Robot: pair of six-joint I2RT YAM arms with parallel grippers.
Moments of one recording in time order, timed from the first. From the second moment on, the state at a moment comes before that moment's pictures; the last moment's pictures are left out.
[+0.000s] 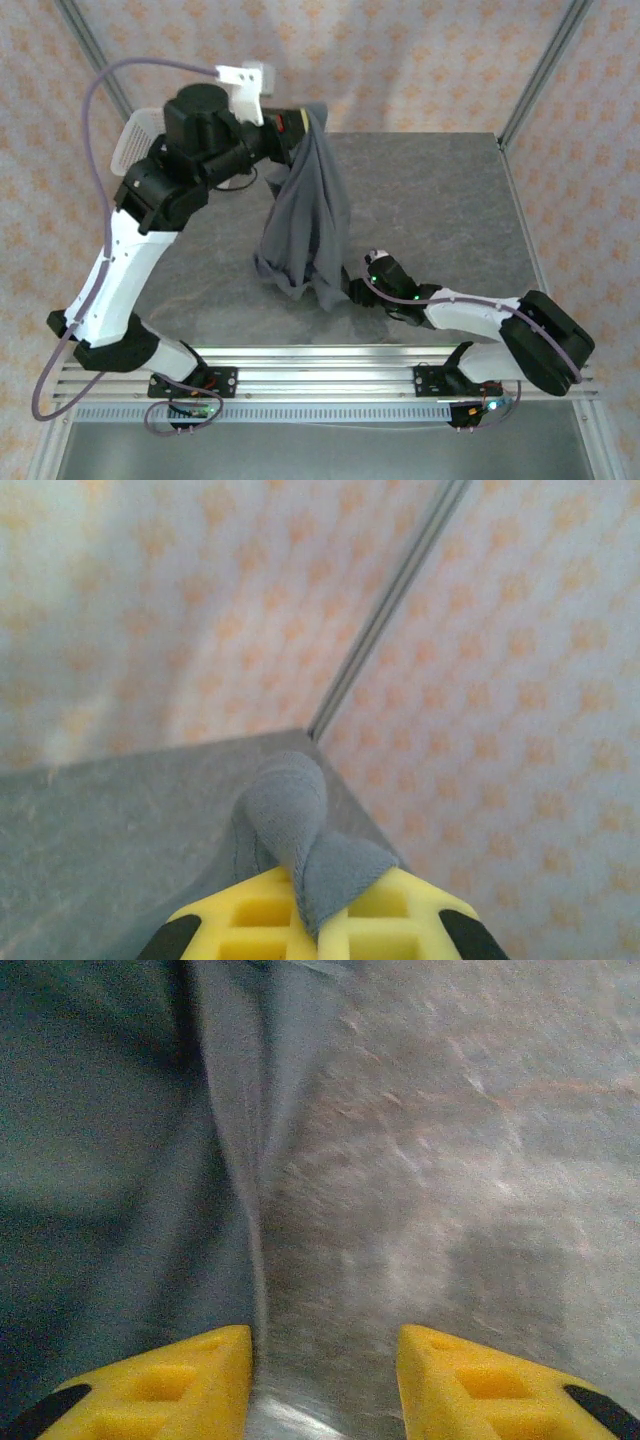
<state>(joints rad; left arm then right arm) -0.64 1.50 2.22 -0.86 0.00 -0.44 0.78 1.28 0.42 0.03 0.04 0.64</state>
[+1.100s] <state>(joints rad) -0.63 1.52 2.41 -0.94 -0.14 -0.43 0.86 1.66 0.82 0.07 0.30 0.30</state>
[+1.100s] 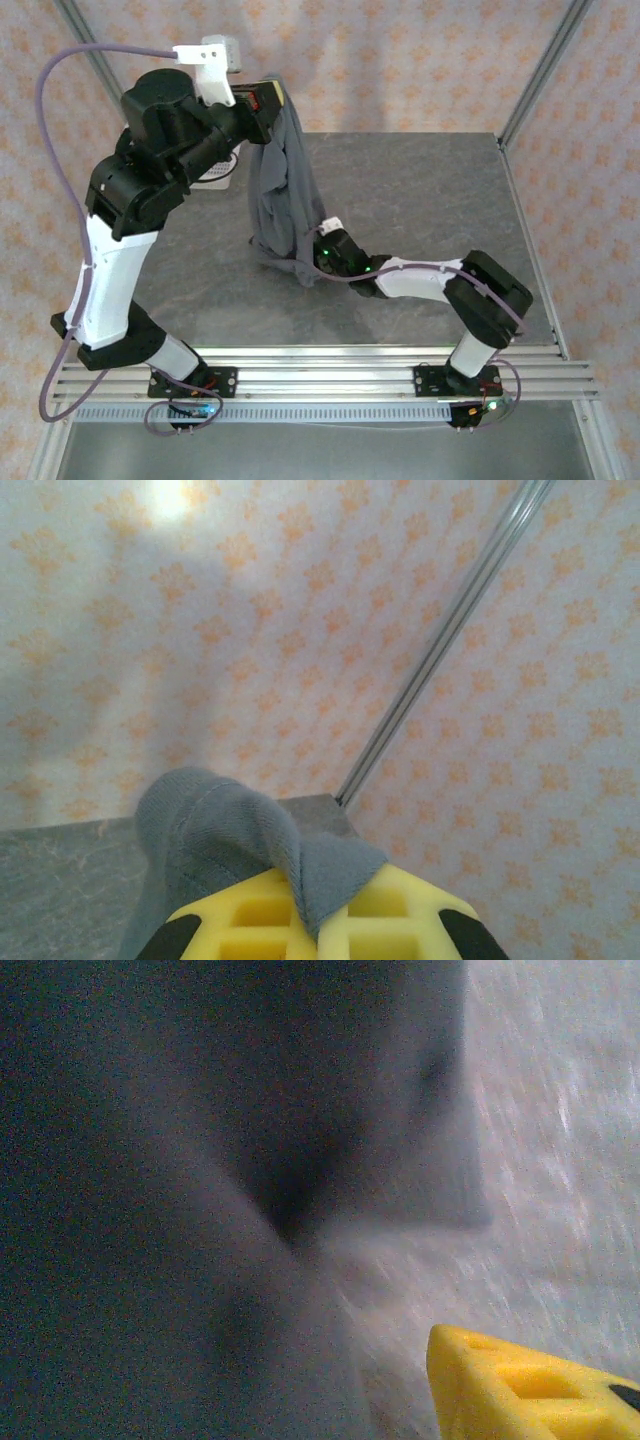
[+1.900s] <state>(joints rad) -0.63 1.36 2.06 -0.88 -0.25 -0.40 0.85 0.97 0.65 -0.01 0.08 0.51</state>
